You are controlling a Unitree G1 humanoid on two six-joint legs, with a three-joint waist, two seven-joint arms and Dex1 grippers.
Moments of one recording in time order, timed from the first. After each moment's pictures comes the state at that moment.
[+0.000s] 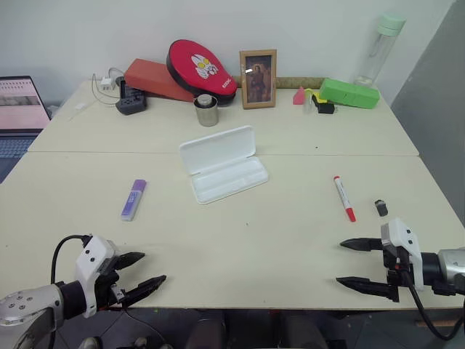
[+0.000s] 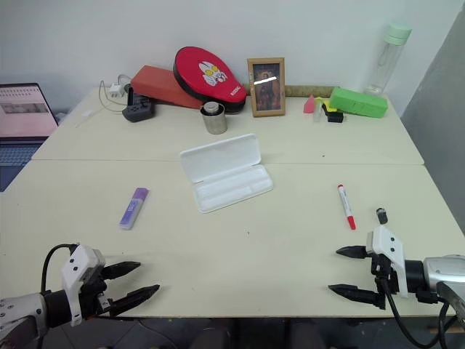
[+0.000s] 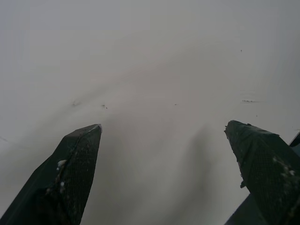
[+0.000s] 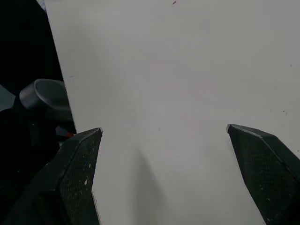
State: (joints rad) left arm 0.48 0.81 0.43 -0.42 -0.54 0.52 -0.95; right arm 0.23 -0.95 -0.22 -0.42 0.54 0.47 1.16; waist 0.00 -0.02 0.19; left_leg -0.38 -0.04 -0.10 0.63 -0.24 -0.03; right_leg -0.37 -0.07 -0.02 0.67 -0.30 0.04
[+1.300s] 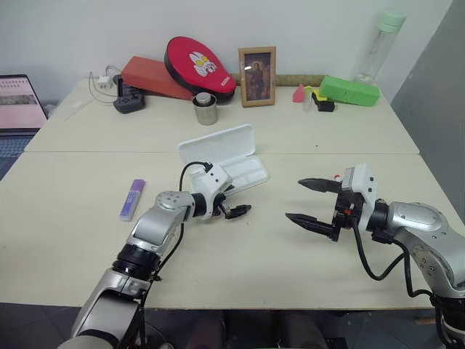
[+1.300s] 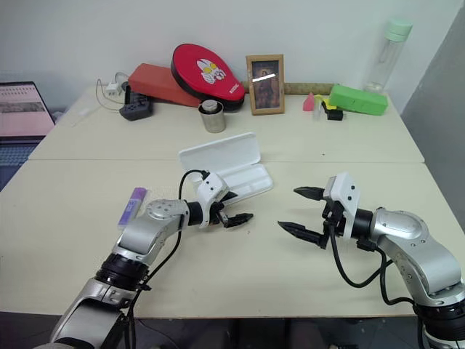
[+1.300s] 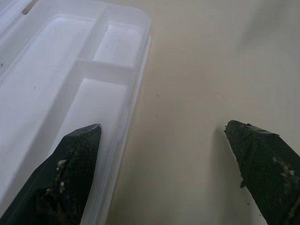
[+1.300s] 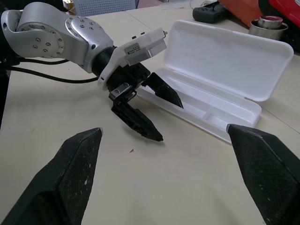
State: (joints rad) left arm -0.56 0.44 -0.26 0.17 -0.21 0.51 -0.77; right arm -0.22 -0.72 -0.02 -0.48 0.57 0.55 0.84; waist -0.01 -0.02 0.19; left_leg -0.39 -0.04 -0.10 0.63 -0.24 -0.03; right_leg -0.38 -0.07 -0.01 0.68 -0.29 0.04
